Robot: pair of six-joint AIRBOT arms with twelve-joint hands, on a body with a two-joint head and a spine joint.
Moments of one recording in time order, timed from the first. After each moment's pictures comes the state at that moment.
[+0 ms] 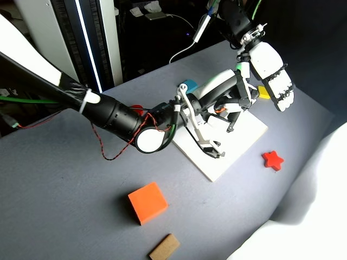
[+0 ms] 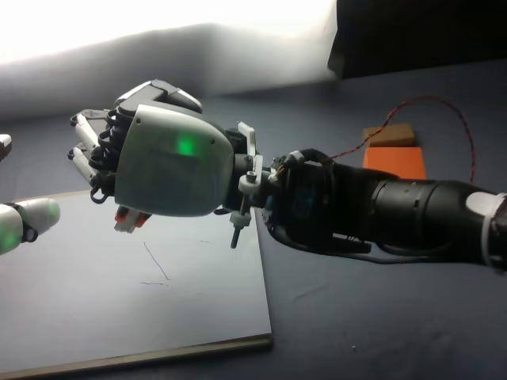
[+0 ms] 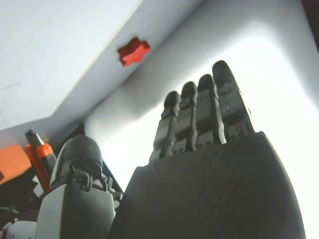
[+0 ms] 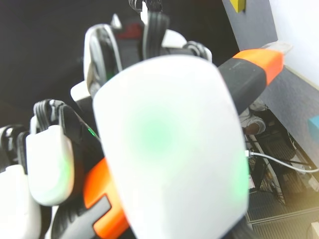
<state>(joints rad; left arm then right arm) 0.85 -0.70 0.79 -1.04 -0.88 1.55 -0.42 -1.89 1.87 -0.66 1.14 -1.70</state>
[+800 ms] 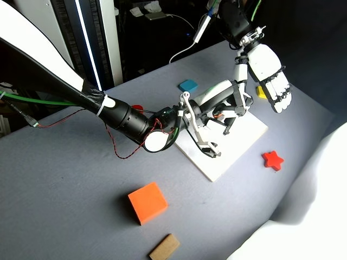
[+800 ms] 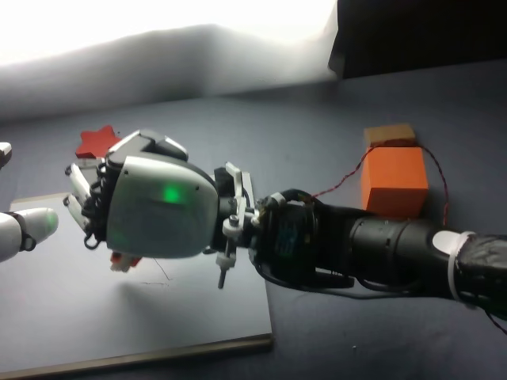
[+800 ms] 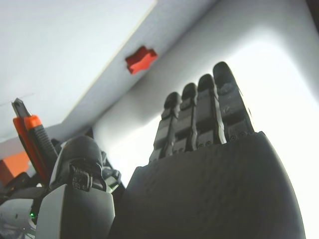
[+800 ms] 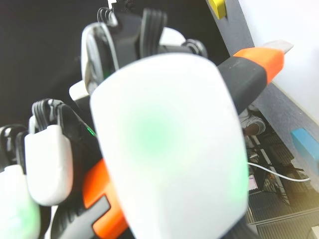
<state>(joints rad) 0.87 -0.71 0.80 -1.04 -0.86 1.56 -0.48 -1.99 1.96 -0.68 1.16 -1.70</state>
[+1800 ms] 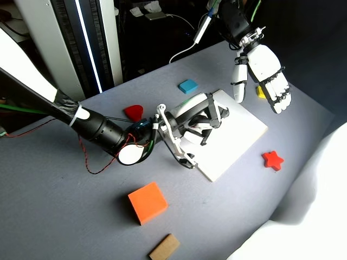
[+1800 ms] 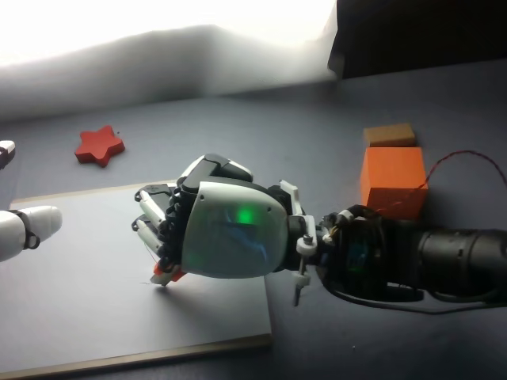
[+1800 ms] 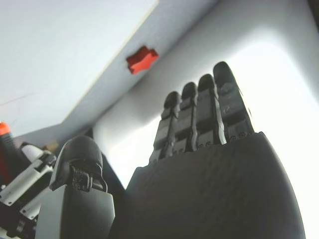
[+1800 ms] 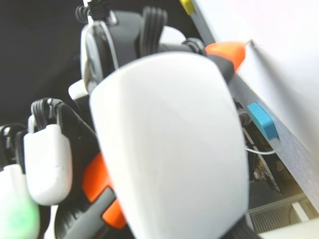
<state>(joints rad) 0.86 -0.72 0.80 -1.04 -0.87 1.56 -0.57 -1.83 1.84 -0.71 1.22 -1.70</state>
